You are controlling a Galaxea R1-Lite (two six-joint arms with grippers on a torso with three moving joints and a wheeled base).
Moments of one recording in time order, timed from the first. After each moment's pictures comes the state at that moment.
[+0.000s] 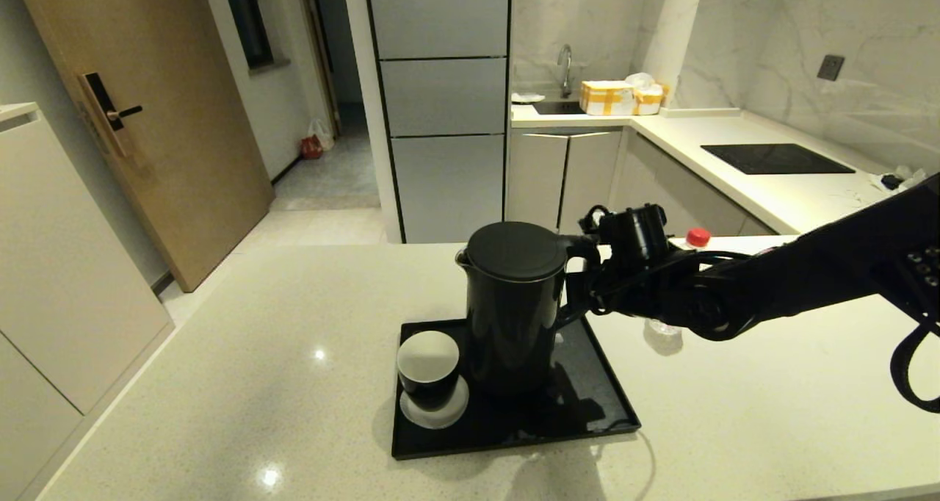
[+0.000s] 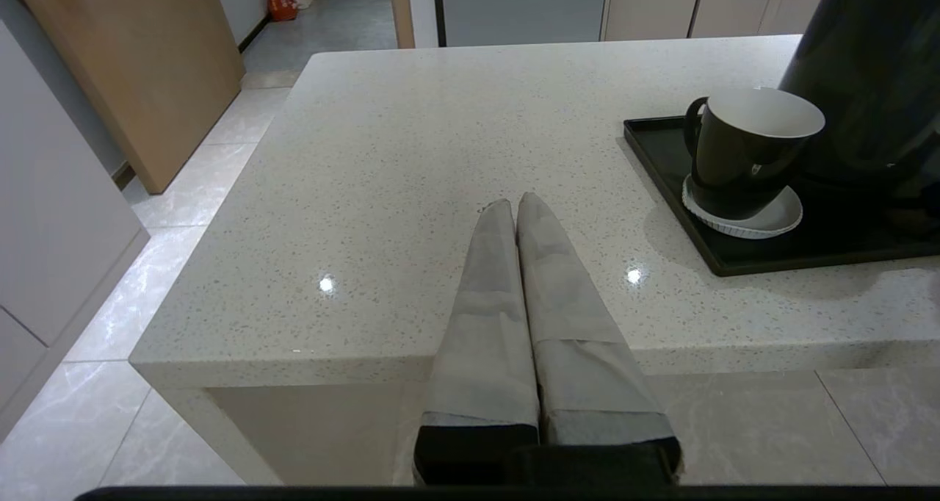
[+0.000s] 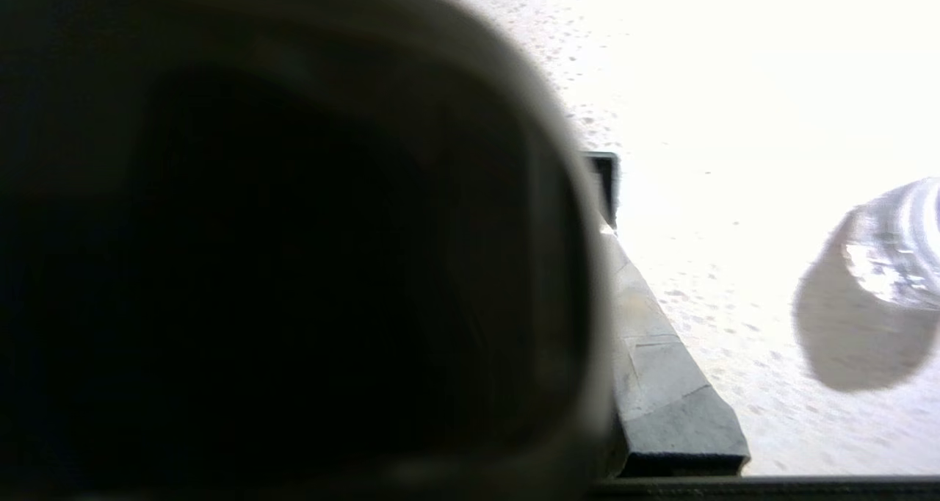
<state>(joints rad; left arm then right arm) 0.00 0.00 0.00 -0.01 0.00 0.03 0.45 2.13 -1.23 -0.32 -0.18 0.18</state>
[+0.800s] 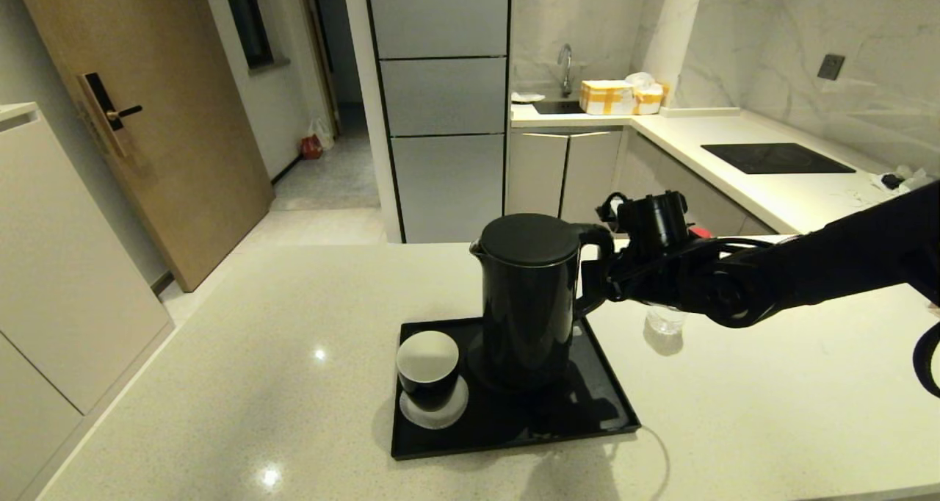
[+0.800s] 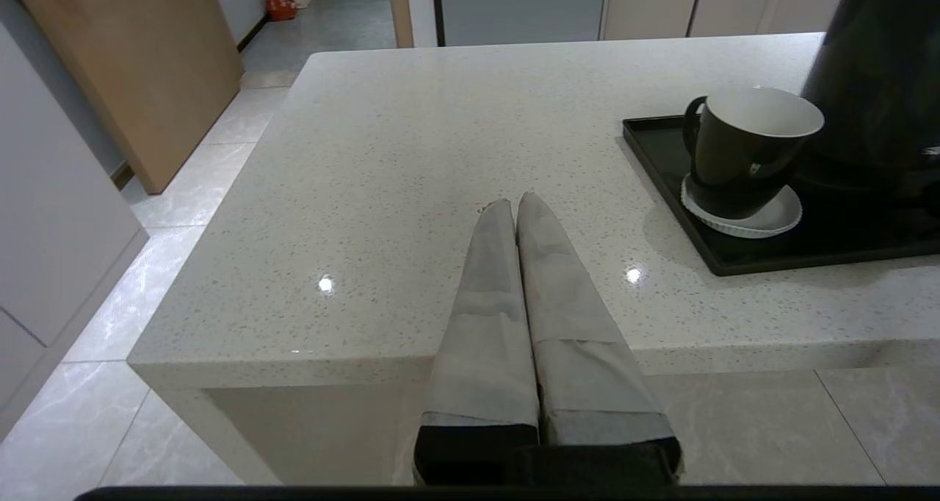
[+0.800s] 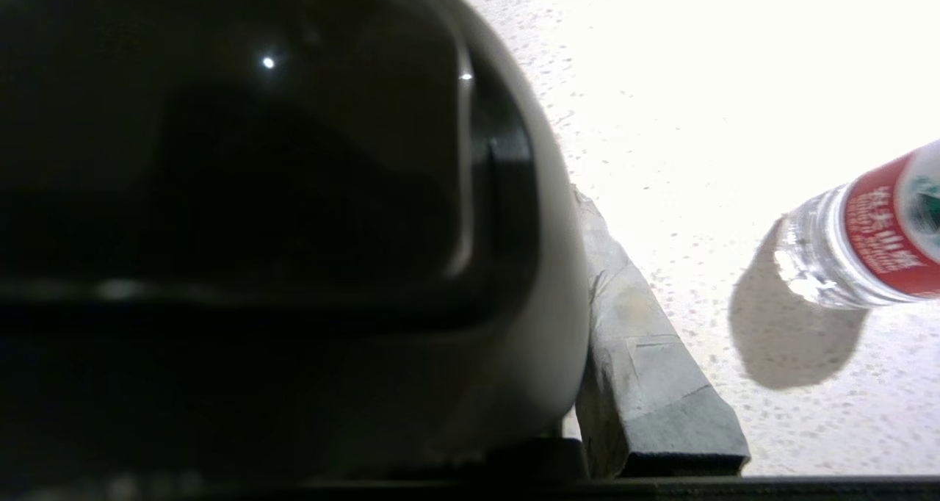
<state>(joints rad) 0.00 0.00 0.00 -0.01 0.00 0.03 0.41 2.10 -1.24 -0.31 -0.18 0.17</state>
